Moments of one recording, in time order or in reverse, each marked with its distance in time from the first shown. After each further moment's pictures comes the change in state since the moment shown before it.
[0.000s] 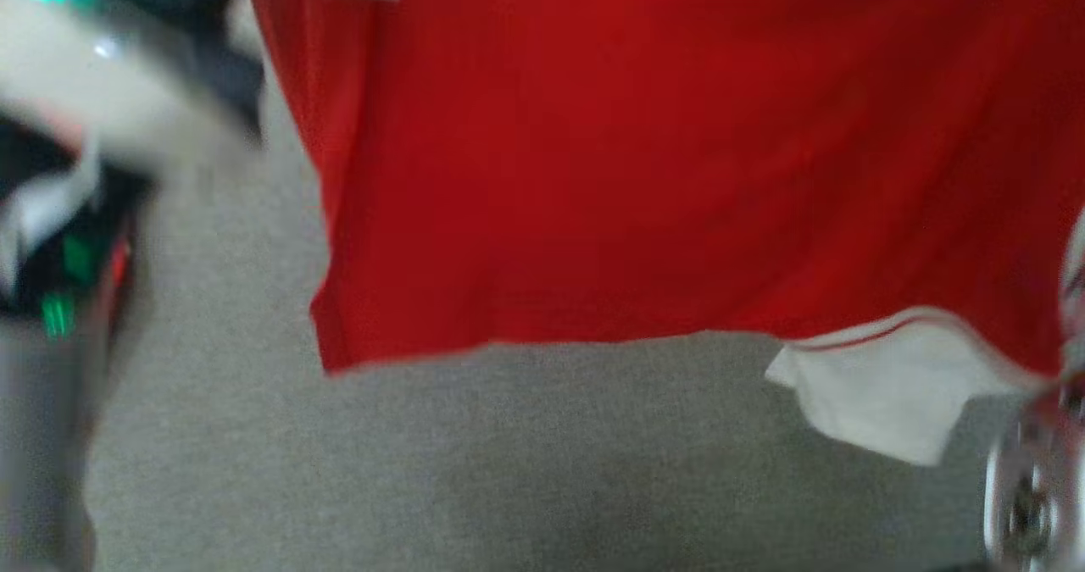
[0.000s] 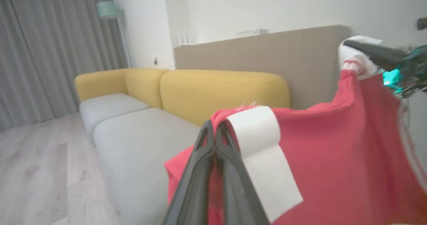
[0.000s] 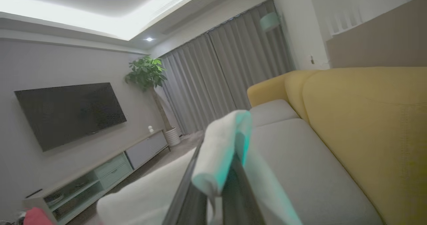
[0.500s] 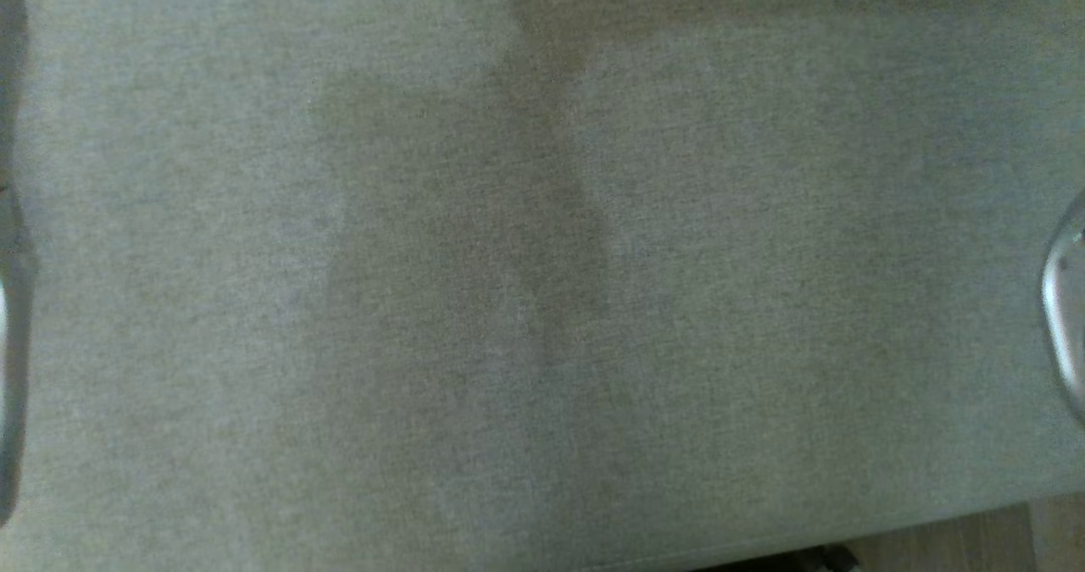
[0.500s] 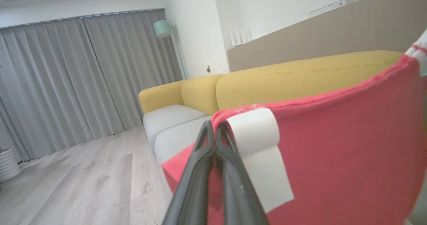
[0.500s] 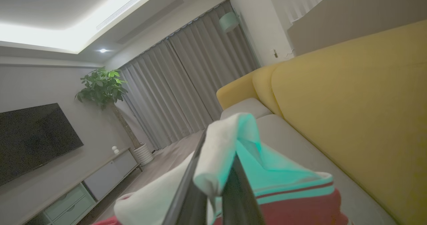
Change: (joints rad) left arm -0.820 -0.078 -0.217 0.968 0.358 -0.009 -0.557; right arm -0.652 0.021 0.014 0.710 -0.270 0.000 -0.443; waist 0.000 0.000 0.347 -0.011
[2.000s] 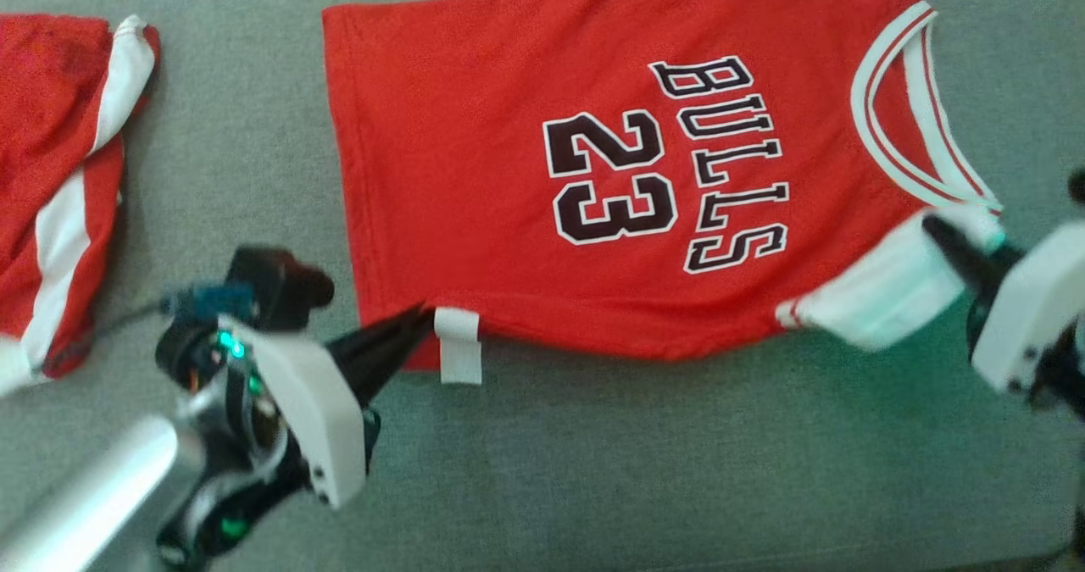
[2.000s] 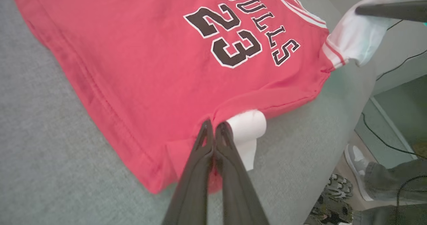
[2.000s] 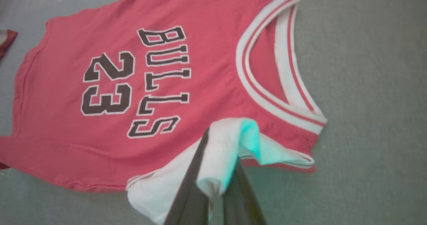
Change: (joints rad) left arm 1.149 0.386 -0.259 -0.792 -0.568 0.148 0.426; right arm 1.273 -0.103 0.125 -0.788 -0.002 0.000 0.763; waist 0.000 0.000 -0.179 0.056
